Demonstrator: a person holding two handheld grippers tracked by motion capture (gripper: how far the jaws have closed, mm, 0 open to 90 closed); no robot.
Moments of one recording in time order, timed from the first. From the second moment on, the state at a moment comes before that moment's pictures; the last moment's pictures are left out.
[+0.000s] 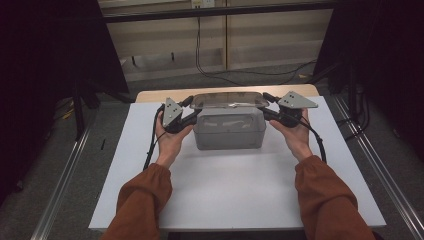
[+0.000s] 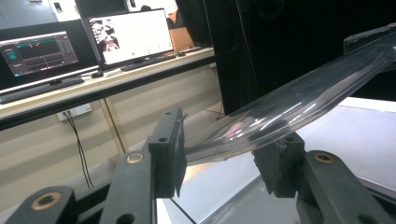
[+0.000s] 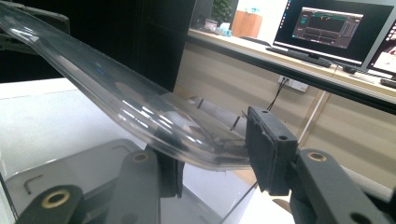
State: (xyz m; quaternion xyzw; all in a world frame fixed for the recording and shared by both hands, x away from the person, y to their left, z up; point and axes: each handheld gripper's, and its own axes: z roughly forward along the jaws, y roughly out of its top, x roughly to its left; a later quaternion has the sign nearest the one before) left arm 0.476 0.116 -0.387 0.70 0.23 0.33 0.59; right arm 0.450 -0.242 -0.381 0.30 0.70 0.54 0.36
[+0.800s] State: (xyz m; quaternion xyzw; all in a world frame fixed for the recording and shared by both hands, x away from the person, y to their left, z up) left arm 0.490 0.113 -0.384 0.69 0.24 0.33 0.59; right arm 0.458 -0.244 -0.376 0.31 0.68 0.56 0.35
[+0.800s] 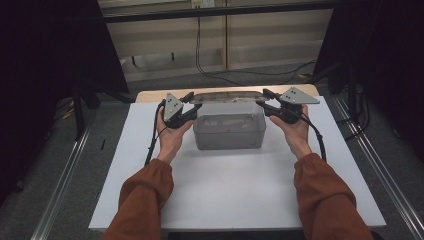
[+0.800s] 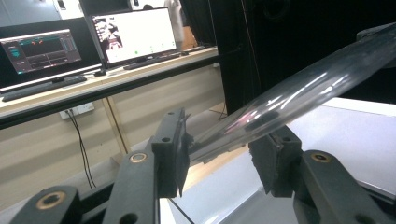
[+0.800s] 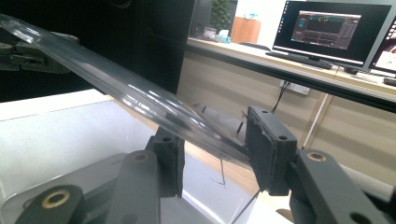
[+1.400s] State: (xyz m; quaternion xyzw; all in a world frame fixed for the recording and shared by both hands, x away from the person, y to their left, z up) left arm 0.502 0.109 -0.383 0.69 0.25 0.33 0.59; right arm 0.467 -0.248 -0.374 0.32 0.67 0.57 0.35
